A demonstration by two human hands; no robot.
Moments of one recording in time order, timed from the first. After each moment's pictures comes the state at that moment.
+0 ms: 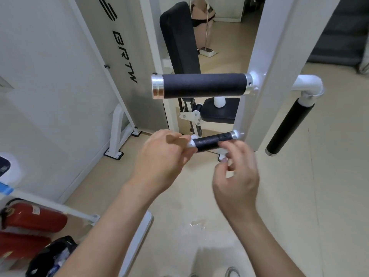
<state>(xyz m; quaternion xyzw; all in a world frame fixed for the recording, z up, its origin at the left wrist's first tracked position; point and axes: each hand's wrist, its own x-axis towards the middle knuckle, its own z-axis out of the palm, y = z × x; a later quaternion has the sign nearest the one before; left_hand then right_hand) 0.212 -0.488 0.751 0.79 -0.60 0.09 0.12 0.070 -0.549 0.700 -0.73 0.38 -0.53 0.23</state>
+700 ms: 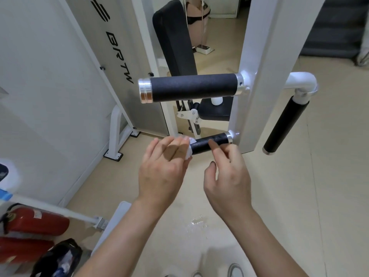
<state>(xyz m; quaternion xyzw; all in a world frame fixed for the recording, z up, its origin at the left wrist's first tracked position) 0.198 -0.482 0.708 0.75 -0.59 0.25 0.19 0.066 -0.548 0.701 -0.82 0.39 -0.38 0.17</state>
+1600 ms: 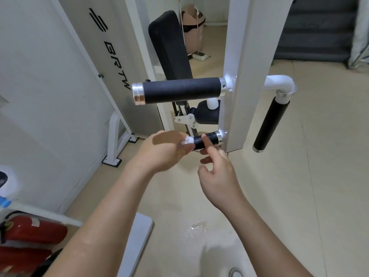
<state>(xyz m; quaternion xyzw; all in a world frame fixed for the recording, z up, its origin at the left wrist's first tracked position) 0.205 -0.522 0.767 0.79 -0.59 -0.13 0.07 0.056 -0.551 0.716 -0.75 0.39 -0.26 0.47</state>
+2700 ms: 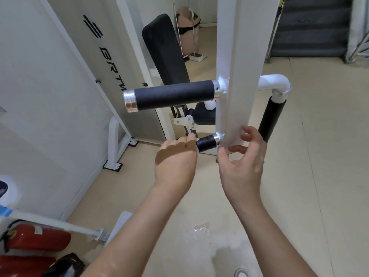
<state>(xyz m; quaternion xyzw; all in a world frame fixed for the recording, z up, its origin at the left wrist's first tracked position) 0.161 -0.527 0.727 0.79 -0.57 0.23 0.03 0.041 -0.572 0.715 -0.62 0.46 -0.52 0.37</state>
